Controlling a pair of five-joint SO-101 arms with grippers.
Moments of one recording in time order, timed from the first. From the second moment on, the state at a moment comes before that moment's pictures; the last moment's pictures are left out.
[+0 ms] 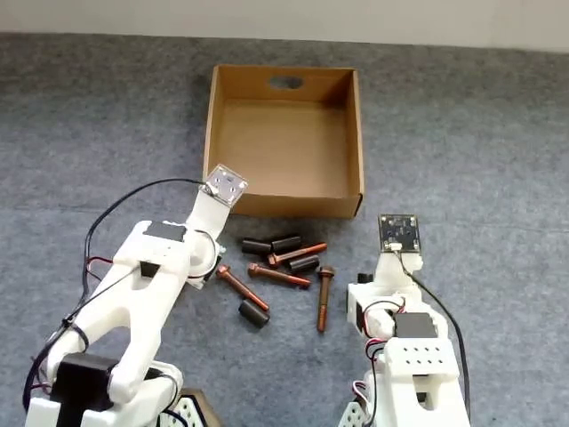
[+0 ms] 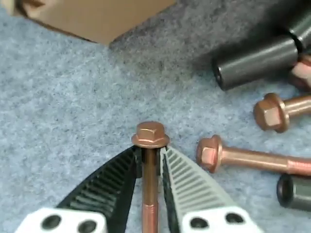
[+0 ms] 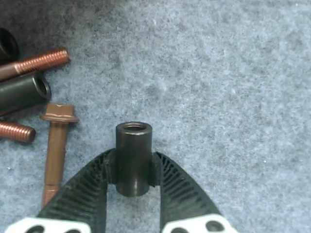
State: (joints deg) left arm 4.2 -17.6 55.1 45.8 -18.8; right arm -4.5 -62.8 86.2 44.3 0.7
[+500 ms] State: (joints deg) left arm 4.2 -17.6 55.0 47.9 -18.8; right arm -4.5 -62.8 86.2 44.3 0.7
